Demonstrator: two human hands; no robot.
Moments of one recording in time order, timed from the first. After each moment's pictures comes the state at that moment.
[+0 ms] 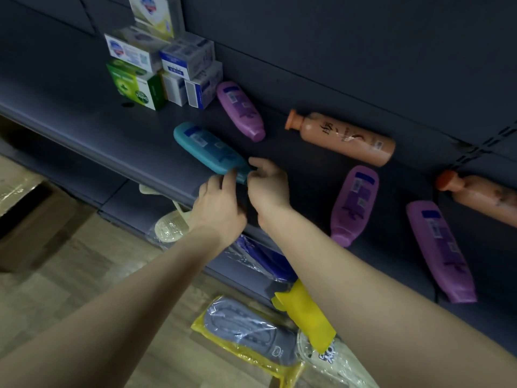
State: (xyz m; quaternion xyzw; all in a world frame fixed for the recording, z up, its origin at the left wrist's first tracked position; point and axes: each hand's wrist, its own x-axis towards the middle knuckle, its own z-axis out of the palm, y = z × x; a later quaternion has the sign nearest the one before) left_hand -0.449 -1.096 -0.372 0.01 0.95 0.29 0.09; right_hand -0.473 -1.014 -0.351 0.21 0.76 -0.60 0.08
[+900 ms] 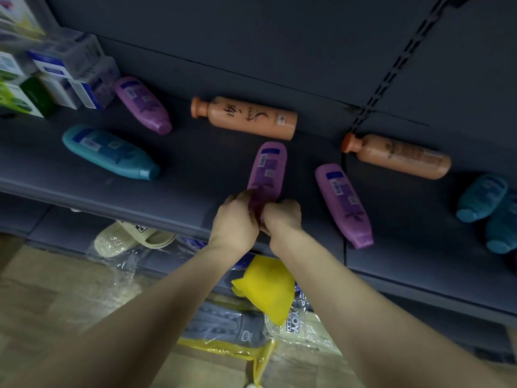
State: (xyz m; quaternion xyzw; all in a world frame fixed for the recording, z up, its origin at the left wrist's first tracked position) left_hand -0.406 -0.949 -0.376 0.10 0.92 0.36 0.13; right_hand -0.402 -0.871 -0.374 0.47 0.64 -0.60 0.05
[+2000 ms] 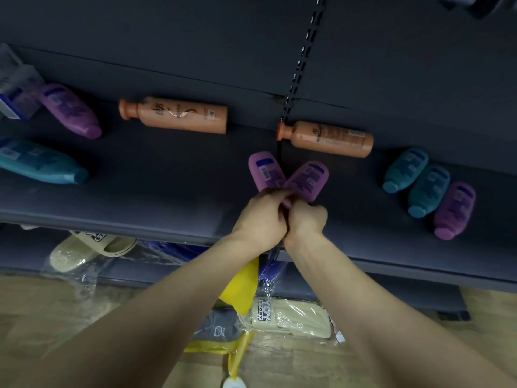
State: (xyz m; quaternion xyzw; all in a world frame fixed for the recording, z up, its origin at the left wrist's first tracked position) left_hand -0.345 -0.827 -0.339 0.26 0.86 0.41 0.18; right_hand -0.328 -0.759 -0.347 0.54 0.47 -0.68 -0.18
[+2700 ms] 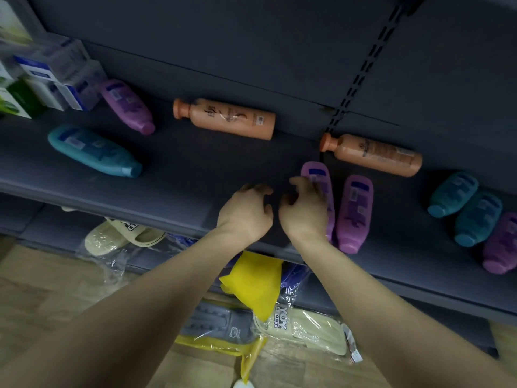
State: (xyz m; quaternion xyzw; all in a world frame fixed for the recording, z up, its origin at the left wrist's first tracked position) left_hand -0.394 -0.903 -0.347 0.16 0.92 0.32 0.16; right_hand -0.358 -0.808 -0.341 0.29 0.91 -0.28 -0.06
